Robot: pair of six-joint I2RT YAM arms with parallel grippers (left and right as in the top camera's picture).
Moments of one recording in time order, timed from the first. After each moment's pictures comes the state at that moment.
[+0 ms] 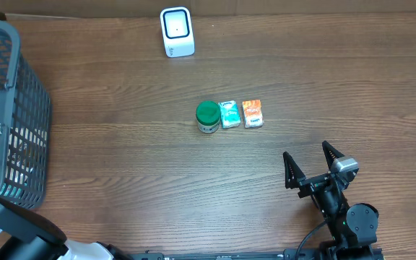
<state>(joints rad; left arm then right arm) 0.88 1.71 1.40 -0.89 0.00 -0.41 0.13 0.01 0.02 -0.02 -0.18 0.17</state>
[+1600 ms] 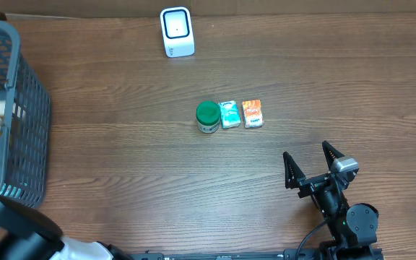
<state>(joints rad) 0.85 1.71 1.57 -0.82 0.24 -0.36 0.13 0.01 0.02 -0.02 -0.18 0.17</state>
